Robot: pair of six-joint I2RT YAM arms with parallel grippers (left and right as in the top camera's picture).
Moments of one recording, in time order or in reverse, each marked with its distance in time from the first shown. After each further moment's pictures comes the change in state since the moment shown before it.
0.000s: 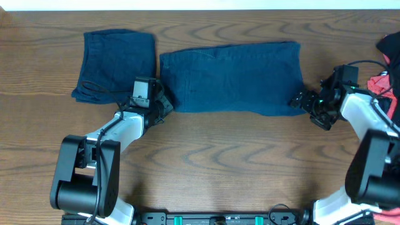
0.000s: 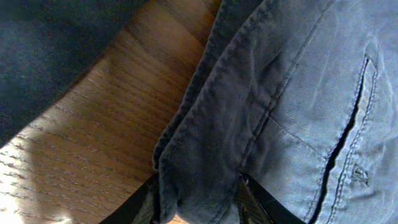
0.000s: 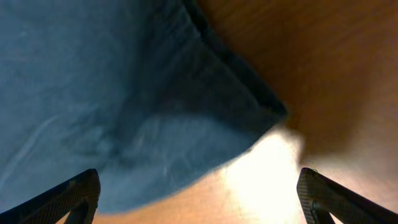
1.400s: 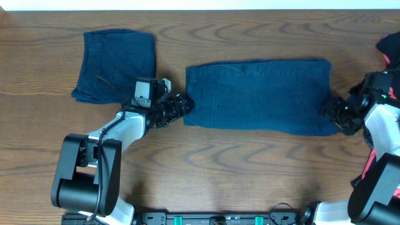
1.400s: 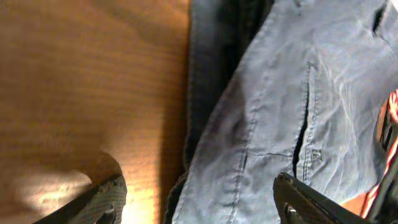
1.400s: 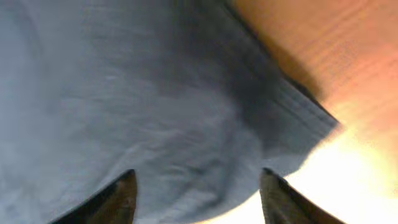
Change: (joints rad) left arm -0.008 0.009 0.000 0.014 0.351 0.243; right arm -0.173 -0.179 -0.005 -0.132 0.050 -0.092
